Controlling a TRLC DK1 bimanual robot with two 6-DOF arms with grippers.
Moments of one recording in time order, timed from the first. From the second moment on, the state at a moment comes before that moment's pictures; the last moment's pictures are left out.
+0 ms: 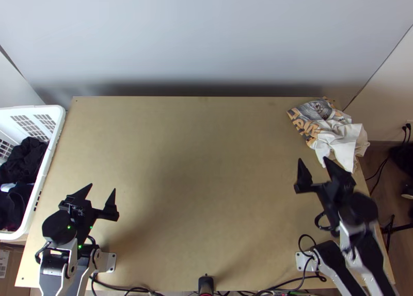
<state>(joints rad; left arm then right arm) -0.02 0.00 0.25 -0.56 0.04 0.16 0.30 0.40 0.43 -0.15 0.17 0.11</state>
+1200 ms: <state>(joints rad) -0.19 0.00 0.18 -0.65 -0.12 0.68 0.24 1.28 1.22 -1.06 0.15 -0.24</state>
